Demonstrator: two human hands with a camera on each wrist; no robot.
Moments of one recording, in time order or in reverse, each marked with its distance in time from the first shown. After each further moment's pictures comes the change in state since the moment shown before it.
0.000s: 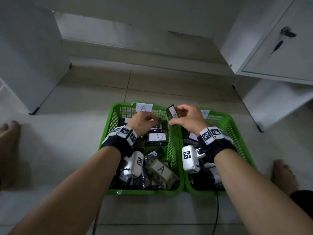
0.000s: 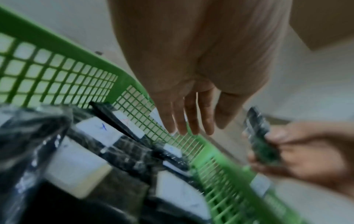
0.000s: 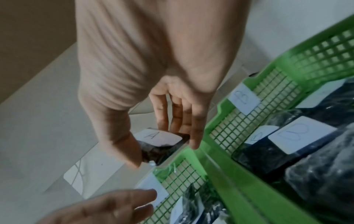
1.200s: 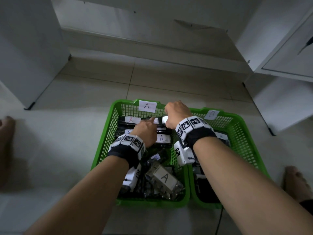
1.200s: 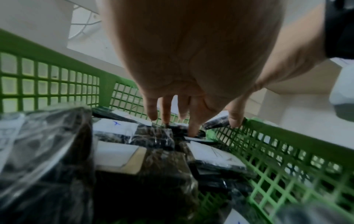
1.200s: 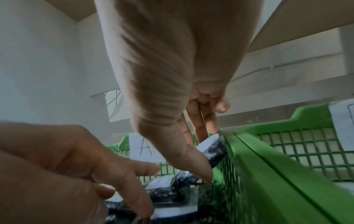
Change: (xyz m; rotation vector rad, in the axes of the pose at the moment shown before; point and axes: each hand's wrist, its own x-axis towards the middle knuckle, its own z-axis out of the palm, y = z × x) left_hand 0.015 -0.034 0.026 0.562 -0.116 0.092; right_hand 0.044 -0.039 0.051 -0.764 -0.202 -0.145
